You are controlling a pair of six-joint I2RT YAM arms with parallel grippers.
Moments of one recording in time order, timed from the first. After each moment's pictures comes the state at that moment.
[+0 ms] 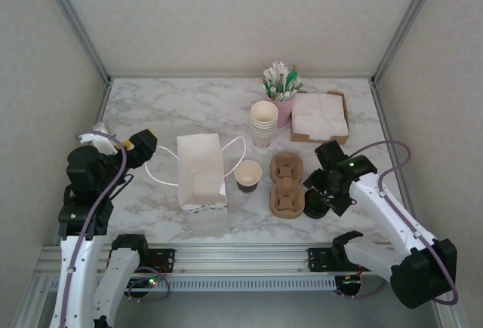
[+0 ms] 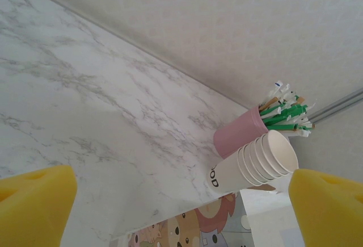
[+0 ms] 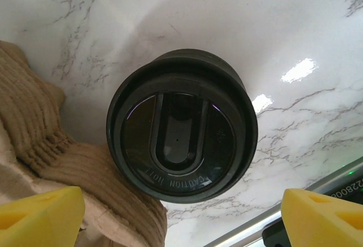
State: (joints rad) left arm -0.02 0.56 0.85 -0.56 0.23 -0.61; right arm 0.40 1.06 0.83 -1.19 0.01 1.12
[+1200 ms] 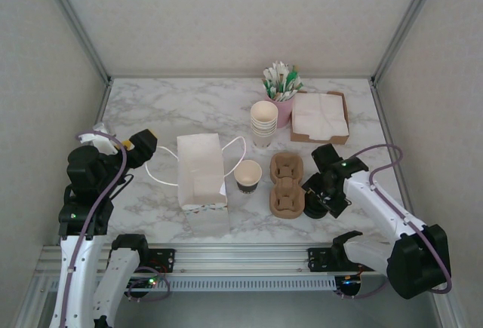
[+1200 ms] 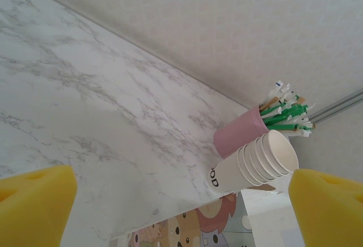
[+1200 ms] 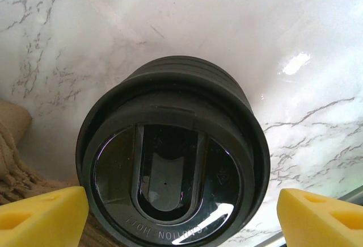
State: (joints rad) left arm -0.02 0.57 0.85 -0.56 0.23 -0.61; right arm 0.38 1.12 0.75 -1.08 0.02 1.13
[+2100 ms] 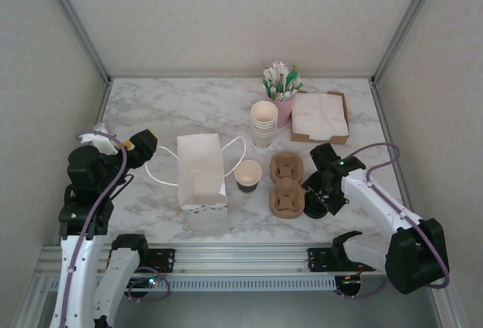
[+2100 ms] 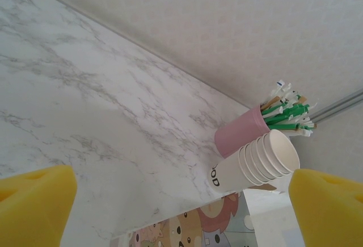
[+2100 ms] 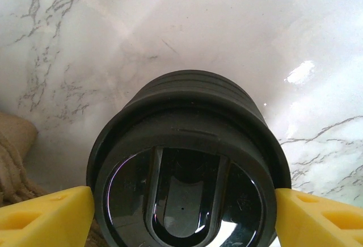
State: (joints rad) left arm -0.01 0.57 0.84 -0.56 0.23 -0.61; right arm 0.38 1.16 0.73 -1.03 0.03 1.13
